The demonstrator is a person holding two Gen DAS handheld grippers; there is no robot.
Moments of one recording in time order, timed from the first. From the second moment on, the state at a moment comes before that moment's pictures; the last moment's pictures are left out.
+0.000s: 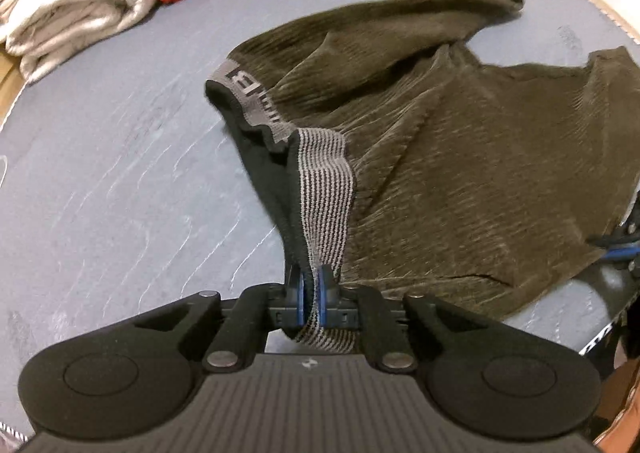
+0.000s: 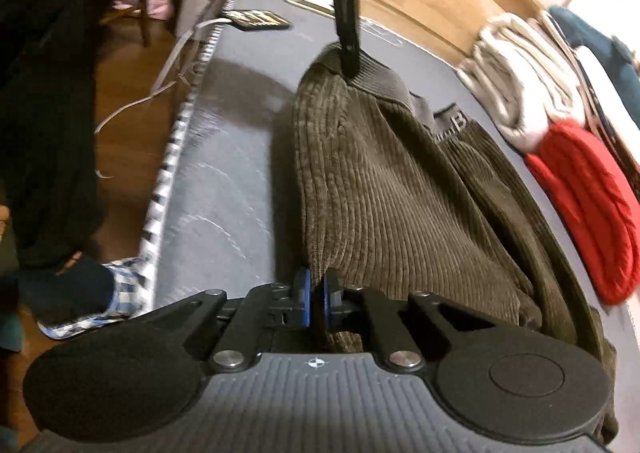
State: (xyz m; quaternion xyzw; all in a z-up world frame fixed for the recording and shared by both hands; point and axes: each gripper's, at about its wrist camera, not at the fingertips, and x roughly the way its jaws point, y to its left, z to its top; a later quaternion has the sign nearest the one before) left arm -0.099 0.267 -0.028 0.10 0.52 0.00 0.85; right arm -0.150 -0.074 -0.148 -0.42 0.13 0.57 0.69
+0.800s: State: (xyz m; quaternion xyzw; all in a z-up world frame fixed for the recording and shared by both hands) left arm -0.041 0.014 0.074 0.05 0.26 -0.06 0.96; right arm 0.019 -0.387 -0.005 -0.07 0.18 0.08 0.98
